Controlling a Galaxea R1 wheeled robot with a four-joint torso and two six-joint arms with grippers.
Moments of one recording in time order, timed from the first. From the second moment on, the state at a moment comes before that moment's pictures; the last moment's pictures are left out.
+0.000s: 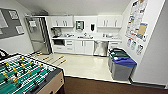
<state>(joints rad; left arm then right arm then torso) 1.45 2.80 -2.44 0.06 -0.02 -0.06 -1.51 2.92 -2.58 -0.03 0.06 0.09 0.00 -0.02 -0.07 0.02</state>
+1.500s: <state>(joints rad) 1.45 2.81 -2.44 0.06 -0.02 -0.06 -1.51 2.93 -2.58 -0.03 0.06 0.09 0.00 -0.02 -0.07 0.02</state>
